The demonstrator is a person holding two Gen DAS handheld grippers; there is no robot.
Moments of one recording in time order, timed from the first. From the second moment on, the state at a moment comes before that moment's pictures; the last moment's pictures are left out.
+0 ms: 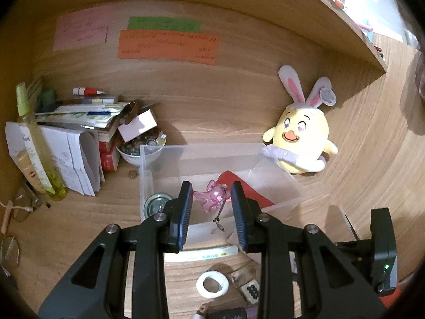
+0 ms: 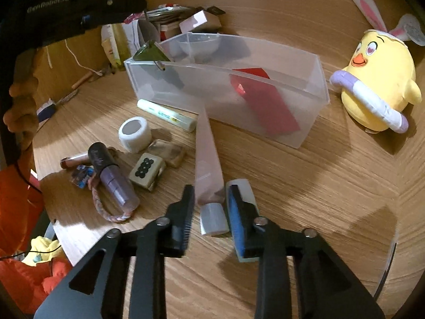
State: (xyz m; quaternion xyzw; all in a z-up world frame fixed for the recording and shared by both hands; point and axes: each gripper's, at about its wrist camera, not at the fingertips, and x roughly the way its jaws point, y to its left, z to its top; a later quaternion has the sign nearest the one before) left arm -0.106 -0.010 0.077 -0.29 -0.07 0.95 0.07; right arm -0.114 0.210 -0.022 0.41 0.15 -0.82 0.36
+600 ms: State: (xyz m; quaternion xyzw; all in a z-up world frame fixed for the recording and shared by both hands) left arm -0.155 -0.007 0.077 -0.30 -0.08 0.95 0.06; right arm -0.116 0.196 -0.027 0.40 0.17 -0.83 0.35
